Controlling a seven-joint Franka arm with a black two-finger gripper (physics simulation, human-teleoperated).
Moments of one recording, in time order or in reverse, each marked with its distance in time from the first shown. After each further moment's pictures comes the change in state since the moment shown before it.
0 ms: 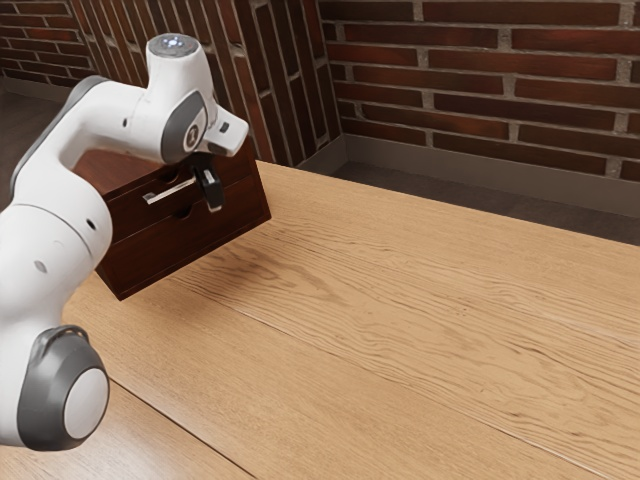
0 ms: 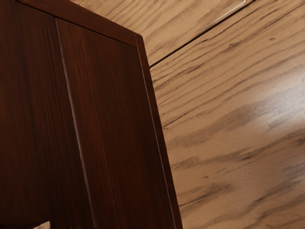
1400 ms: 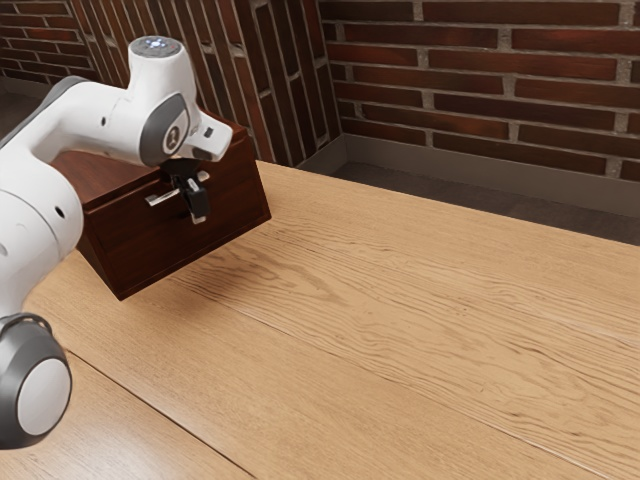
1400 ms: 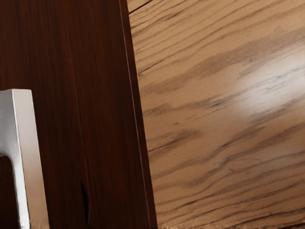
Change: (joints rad) arm -0.005 -0.166 -0.002 -0.257 0.024 0.012 -0.076
